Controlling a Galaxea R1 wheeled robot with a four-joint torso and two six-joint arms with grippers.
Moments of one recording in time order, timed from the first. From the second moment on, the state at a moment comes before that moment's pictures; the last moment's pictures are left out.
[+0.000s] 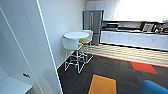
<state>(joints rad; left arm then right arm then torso) 1.49 3.07 -2.97 1.42 -0.31 -1.13 -1.61 3.11 -2.78 -0.27 0.18 0.30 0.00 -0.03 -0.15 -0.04</state>
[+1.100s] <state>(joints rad) 1.49 3.08 -2.97 1.42 -0.31 -1.13 -1.61 3.11 -2.78 -0.27 0.18 0.30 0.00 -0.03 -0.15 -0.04</state>
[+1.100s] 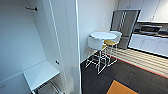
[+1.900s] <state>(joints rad) 1.50 3.08 -2.97 1.42 -0.31 -1.13 -1.61 3.10 -2.78 -0.27 0.18 0.30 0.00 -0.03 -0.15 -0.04</state>
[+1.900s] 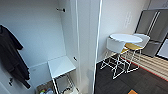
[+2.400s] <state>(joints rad) 1.49 3.08 -2.97 1.42 -0.31 -1.13 -1.61 3.11 -2.78 -0.27 0.18 0.30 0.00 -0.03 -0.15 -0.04</state>
